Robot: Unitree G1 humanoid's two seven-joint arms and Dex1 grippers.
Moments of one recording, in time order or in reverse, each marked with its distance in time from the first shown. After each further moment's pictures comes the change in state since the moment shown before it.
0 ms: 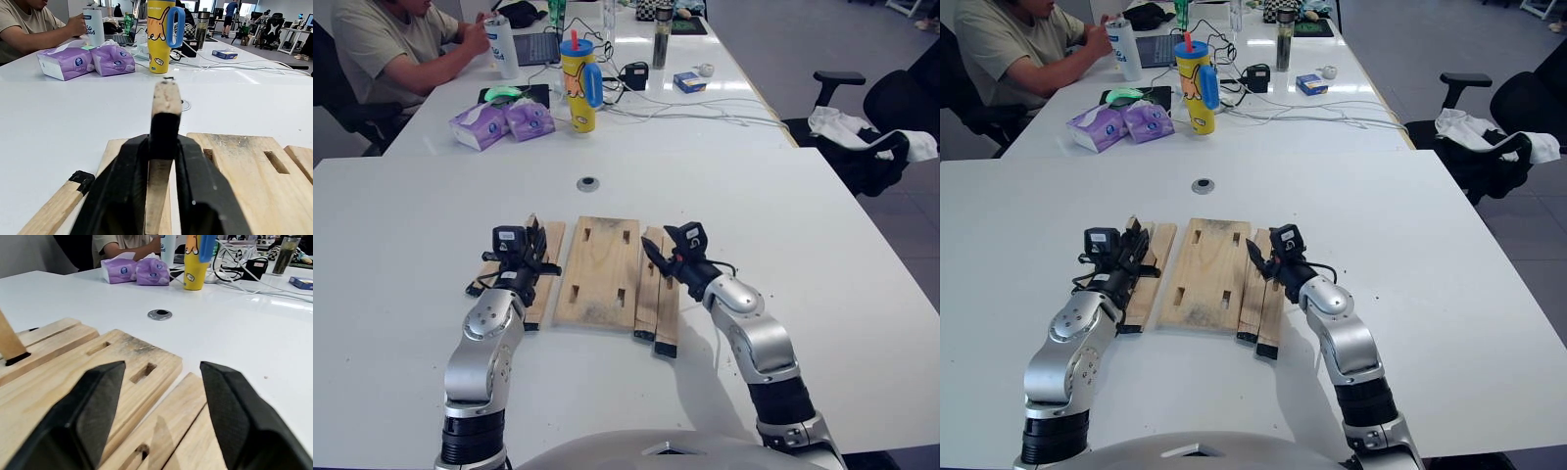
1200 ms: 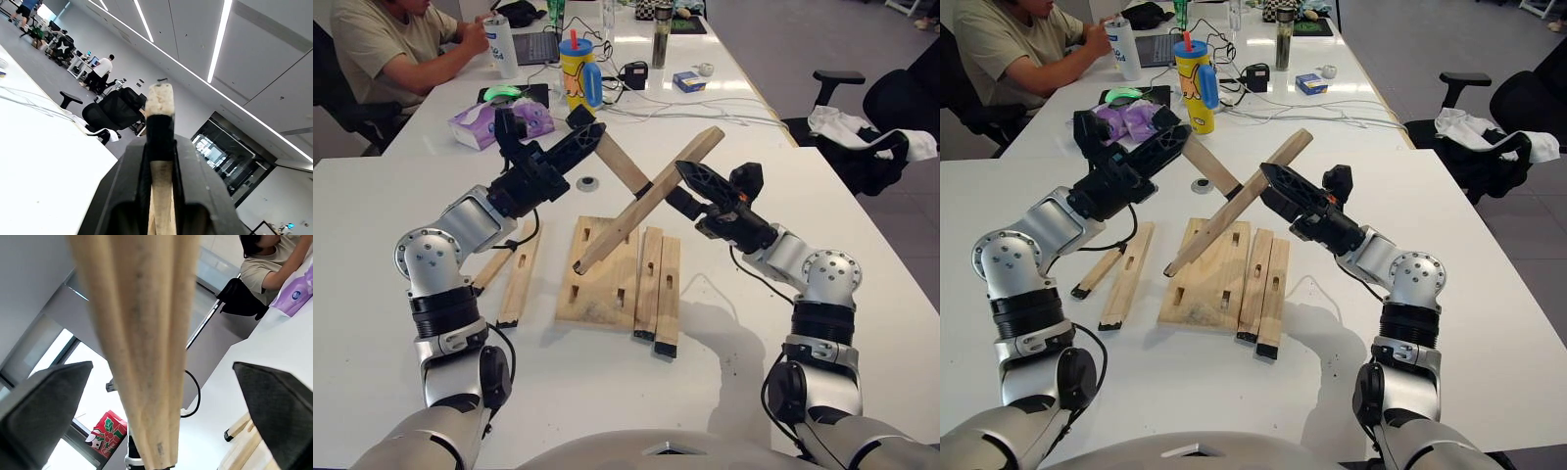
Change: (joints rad) left arm -0.633 0.122 0.334 0.403 -1.109 0.541 -0.323; right arm -0.370 -0.100 -0.530 0.365 1.177 0.731 0.338
